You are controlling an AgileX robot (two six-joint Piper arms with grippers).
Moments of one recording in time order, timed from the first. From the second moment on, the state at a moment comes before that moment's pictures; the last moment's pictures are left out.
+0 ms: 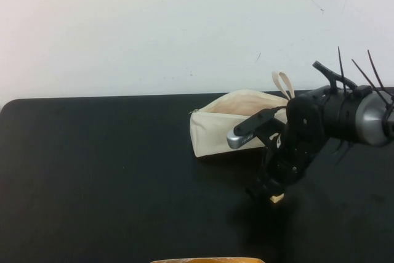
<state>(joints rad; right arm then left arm) 0.51 2.07 -1.41 0.07 0.72 -0.21 -0.03 -0.01 0.02 -0.12 0.37 0.05</state>
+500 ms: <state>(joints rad) 0.51 1.95 -1.84 0.21 0.95 -0.43 -0.03 -0.01 0.02 -0.12 0.37 0.05</state>
